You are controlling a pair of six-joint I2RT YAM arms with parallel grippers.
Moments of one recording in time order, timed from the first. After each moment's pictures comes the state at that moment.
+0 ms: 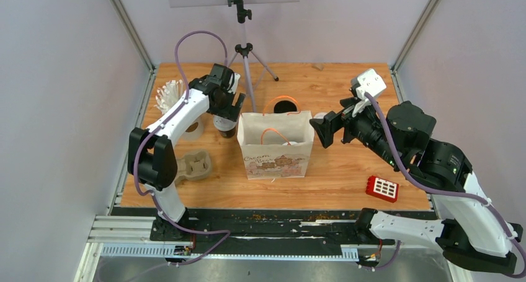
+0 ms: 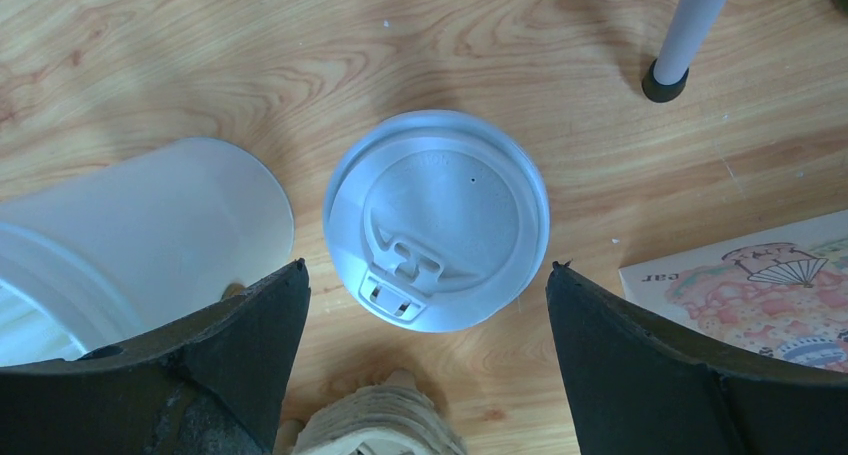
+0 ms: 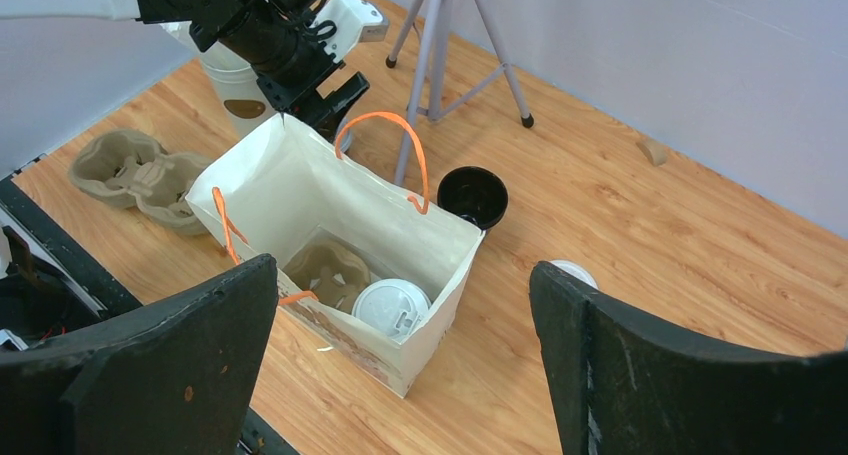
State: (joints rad) left arm -0.38 1.76 1.54 -0.83 -0.11 -0.02; right arm 0.97 0.95 1.60 -0.83 0.35 0.02
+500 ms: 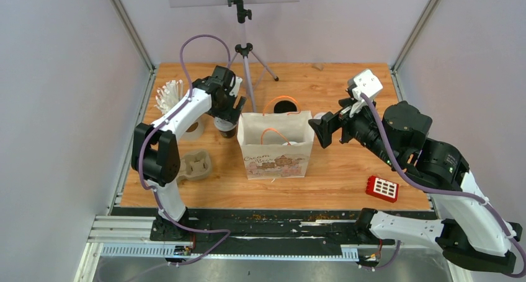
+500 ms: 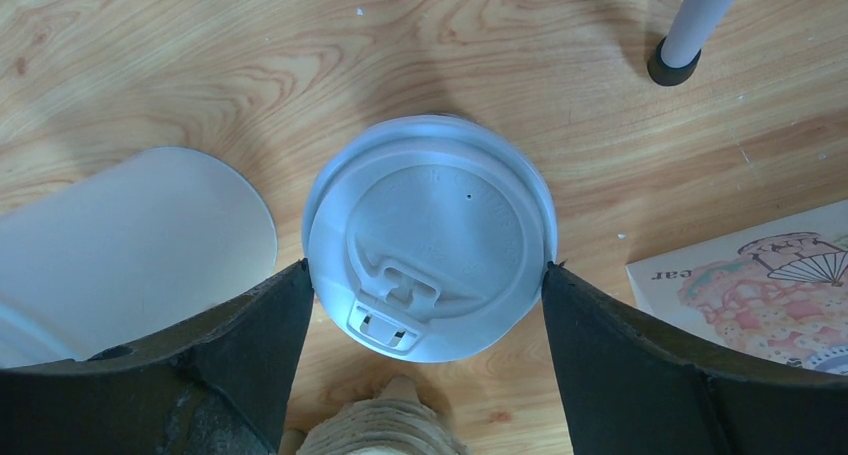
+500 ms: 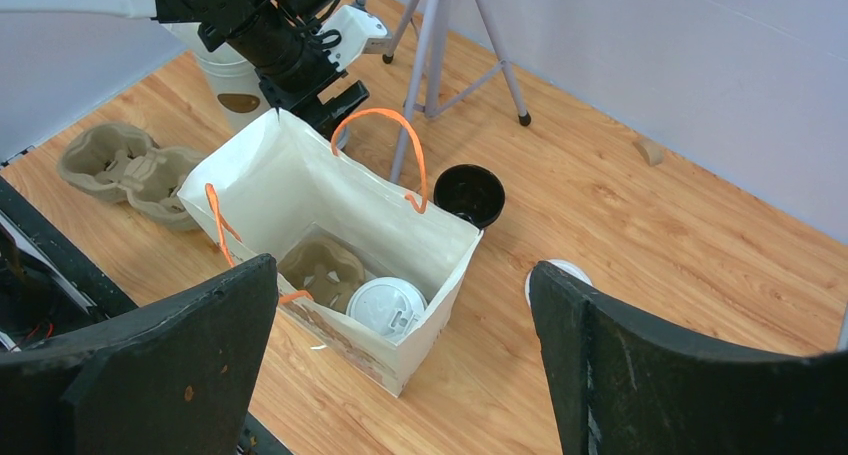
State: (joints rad) left arm -0.37 1.81 1.54 -0.83 -0.06 0.02; right arm 0.97 0.95 1.59 -0.82 0.35 0.01
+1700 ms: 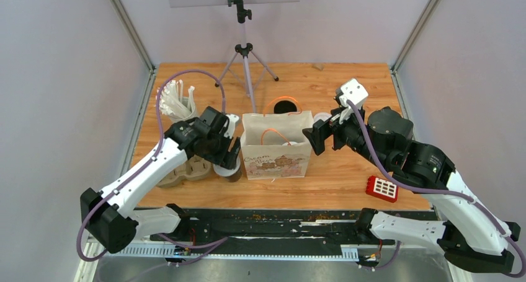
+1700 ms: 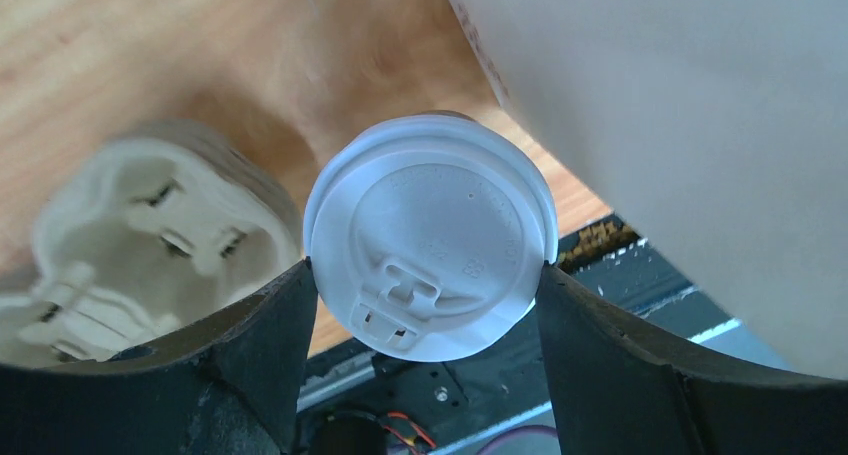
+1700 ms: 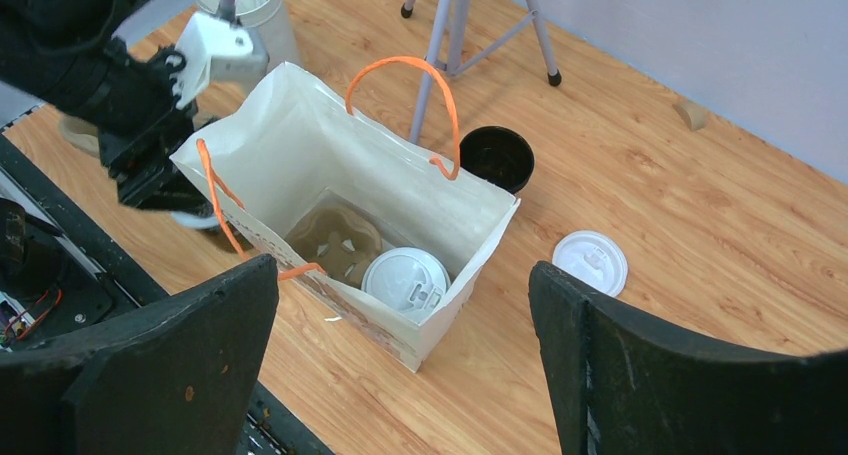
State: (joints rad) left arm -0.57 1.22 1.14 -1.01 0.06 -0.16; right arm 0.97 0.92 1.46 -0.79 0.31 0.05
